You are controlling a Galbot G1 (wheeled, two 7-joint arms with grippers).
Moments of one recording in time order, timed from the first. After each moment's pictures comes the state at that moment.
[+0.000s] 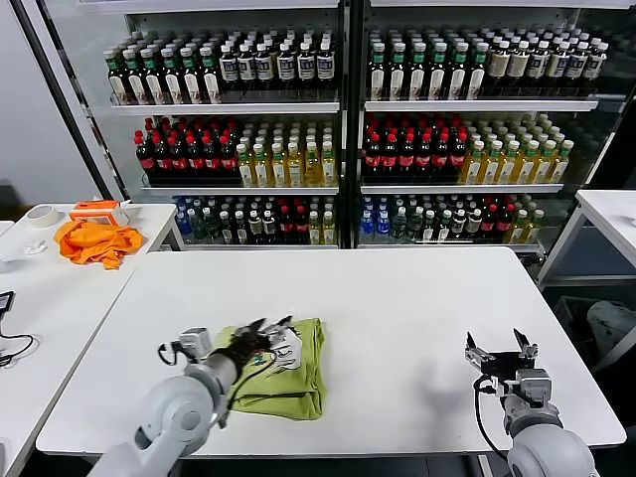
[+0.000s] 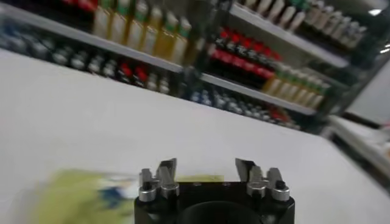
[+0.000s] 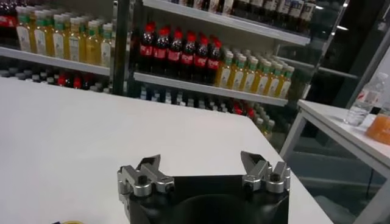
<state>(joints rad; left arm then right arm) 1.08 -1.02 -0.22 -1.99 -1.00 0.53 -0.38 -1.41 1.02 0.54 2.08 0.41 -0.49 0.34</state>
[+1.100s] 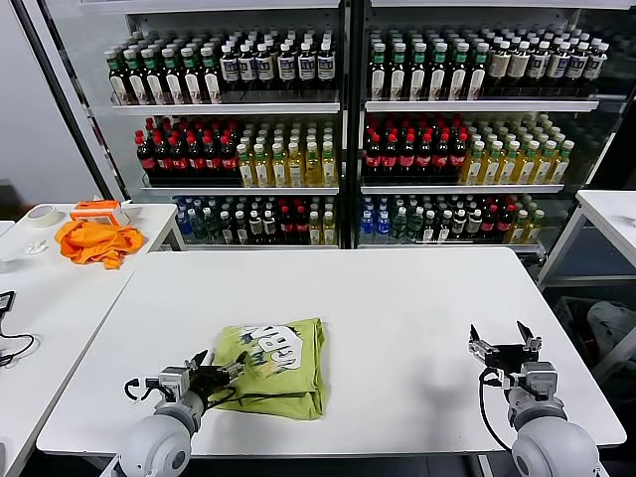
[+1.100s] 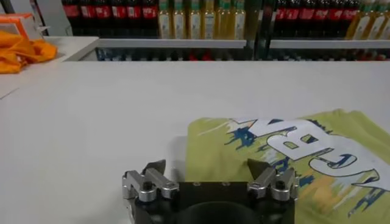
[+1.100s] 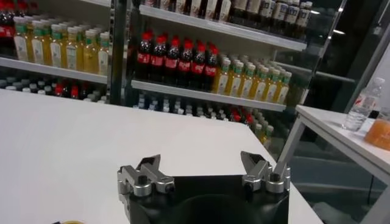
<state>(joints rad) 1.25 -1.00 -0.27 -1.91 -0.70 0.49 -0.36 -1.39 1.01 0.56 2.07 0.43 -0.48 0.34</state>
